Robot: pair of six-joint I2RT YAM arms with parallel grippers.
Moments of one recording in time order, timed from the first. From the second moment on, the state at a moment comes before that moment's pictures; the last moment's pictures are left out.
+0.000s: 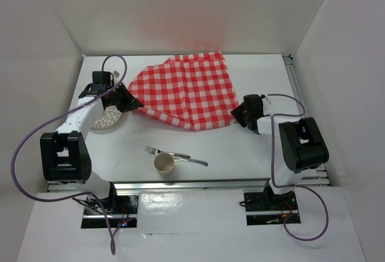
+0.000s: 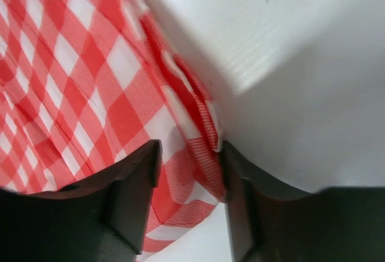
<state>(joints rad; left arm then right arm) 0.06 1.54 1.14 -0.49 0.48 -0.64 0.20 1.63 0.70 0.17 0.13 1.03</state>
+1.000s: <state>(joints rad) 0.33 1.25 1.89 -0.64 0.81 -0.68 0.20 0.92 1.57 -0.50 0.07 0.77</state>
